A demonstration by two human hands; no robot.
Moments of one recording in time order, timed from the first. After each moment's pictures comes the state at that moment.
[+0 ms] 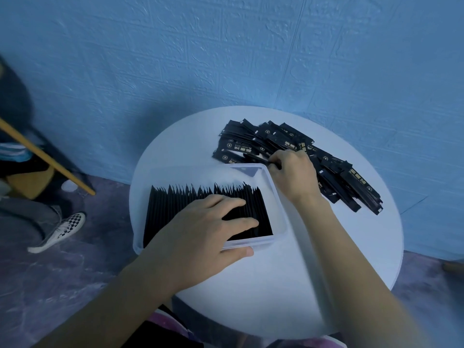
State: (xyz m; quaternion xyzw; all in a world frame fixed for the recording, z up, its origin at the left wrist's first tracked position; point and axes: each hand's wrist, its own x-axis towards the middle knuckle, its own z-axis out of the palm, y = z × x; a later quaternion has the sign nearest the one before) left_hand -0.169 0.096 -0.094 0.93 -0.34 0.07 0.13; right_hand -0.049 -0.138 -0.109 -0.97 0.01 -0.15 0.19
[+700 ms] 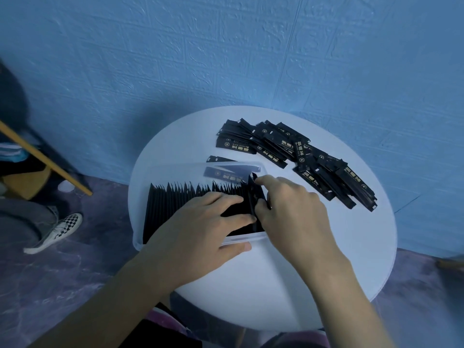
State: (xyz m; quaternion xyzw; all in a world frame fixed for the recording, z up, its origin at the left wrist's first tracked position) left_hand -0.170 0.094 -0.094 0.93 -0.34 0.07 0.12; right_hand -0.180 -0.089 -0.045 -0.99 -0.03 -0.07 0.13
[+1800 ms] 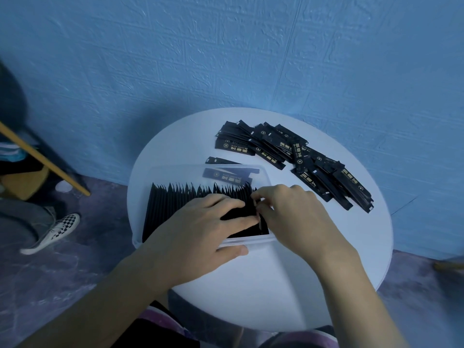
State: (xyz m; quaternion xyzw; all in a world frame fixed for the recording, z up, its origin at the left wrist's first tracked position) left_hand -0.170 0.097 -0.093 0.92 -0.38 0.07 0.12; right_hand -0.171 -0.102 -0.046 -0.99 -0.05 0.02 0.11
